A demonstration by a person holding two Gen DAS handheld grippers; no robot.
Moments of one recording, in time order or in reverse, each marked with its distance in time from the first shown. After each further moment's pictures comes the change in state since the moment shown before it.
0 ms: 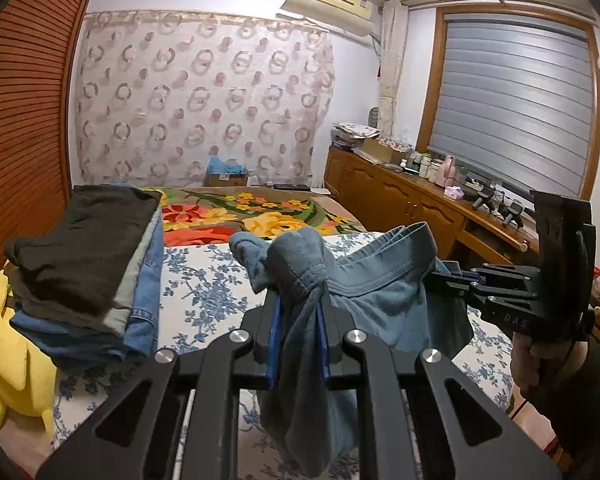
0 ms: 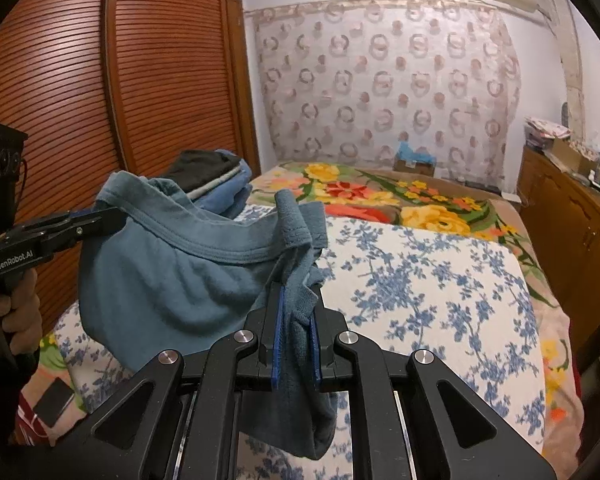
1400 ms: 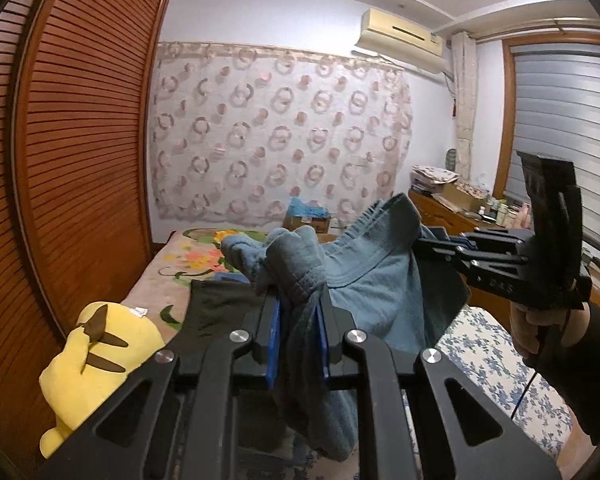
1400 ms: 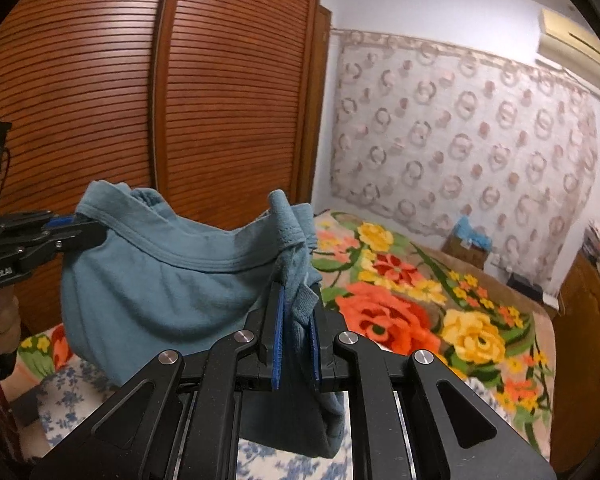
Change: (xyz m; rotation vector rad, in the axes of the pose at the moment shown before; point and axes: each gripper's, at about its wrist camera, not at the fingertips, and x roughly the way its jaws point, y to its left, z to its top) left arm -0.011 0.104 0.082 -0.058 -0.135 0.276; right arm 0.129 0.053 0.187 -0.297 -0.076 0.156
